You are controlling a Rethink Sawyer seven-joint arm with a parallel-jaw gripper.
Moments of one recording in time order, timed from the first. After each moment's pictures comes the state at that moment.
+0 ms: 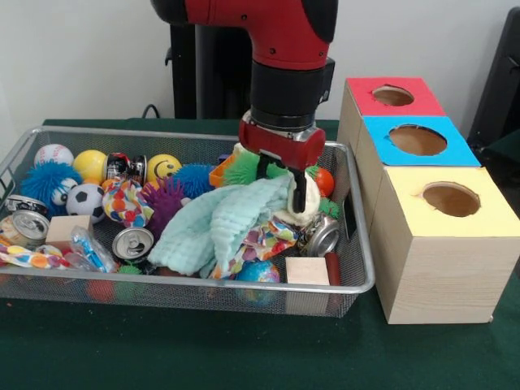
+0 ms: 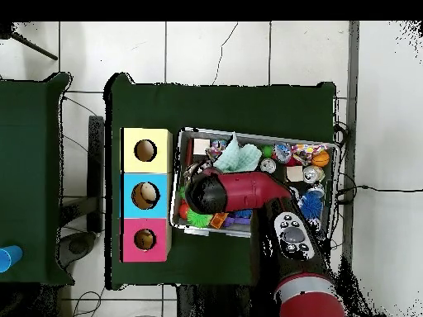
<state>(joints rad) -0.31 -0.58 0.13 1.65 -0.37 0.38 2.55</state>
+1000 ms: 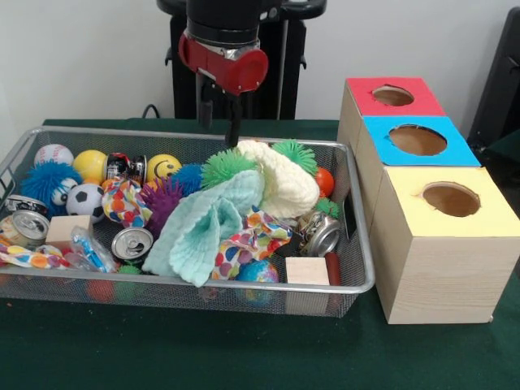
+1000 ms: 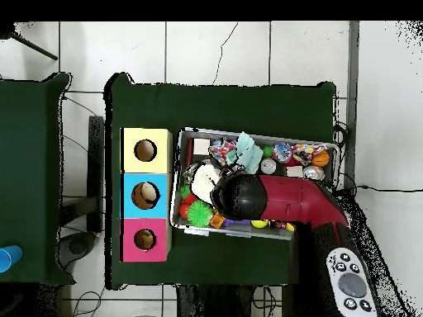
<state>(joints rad) -0.42 -0.80 0.14 1.71 -0.30 0.60 2.55</state>
